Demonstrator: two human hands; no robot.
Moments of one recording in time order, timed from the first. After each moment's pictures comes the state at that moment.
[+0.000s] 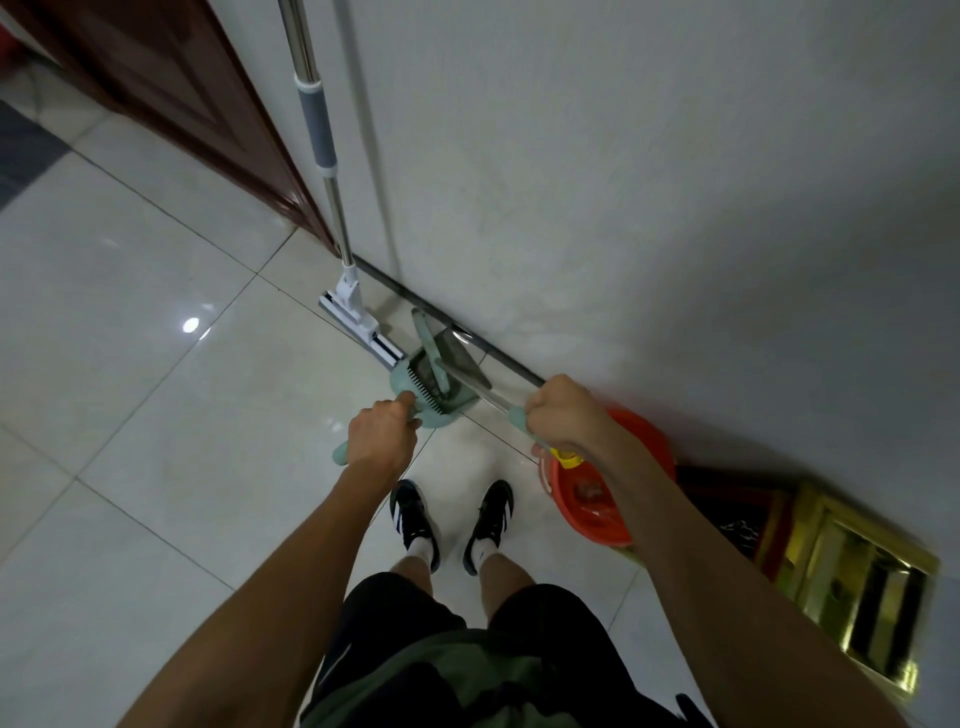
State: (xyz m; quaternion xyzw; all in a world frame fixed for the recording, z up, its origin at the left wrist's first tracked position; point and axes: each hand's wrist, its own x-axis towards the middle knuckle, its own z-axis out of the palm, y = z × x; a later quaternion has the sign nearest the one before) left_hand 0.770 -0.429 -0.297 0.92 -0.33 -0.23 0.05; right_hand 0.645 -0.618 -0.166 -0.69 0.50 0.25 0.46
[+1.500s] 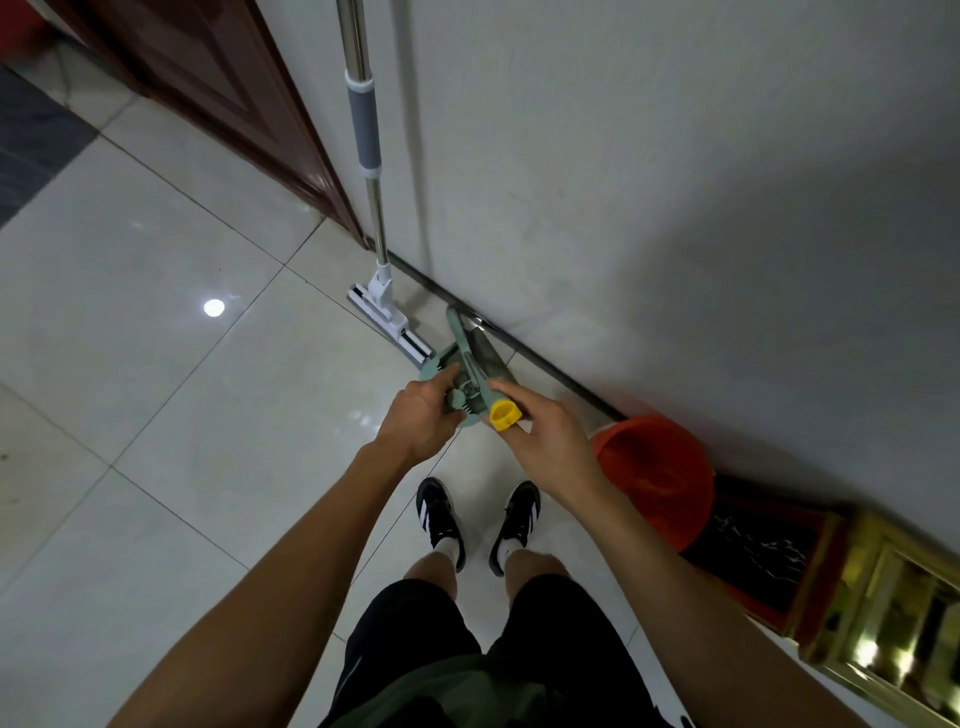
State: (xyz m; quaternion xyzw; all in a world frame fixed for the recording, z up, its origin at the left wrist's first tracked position) left_hand 0.829 -0.444 -0.297 0.86 -0.34 -0.33 0.21; right_hand 0.681 -0.567 -0.215 -0.79 0.32 0.00 0.52
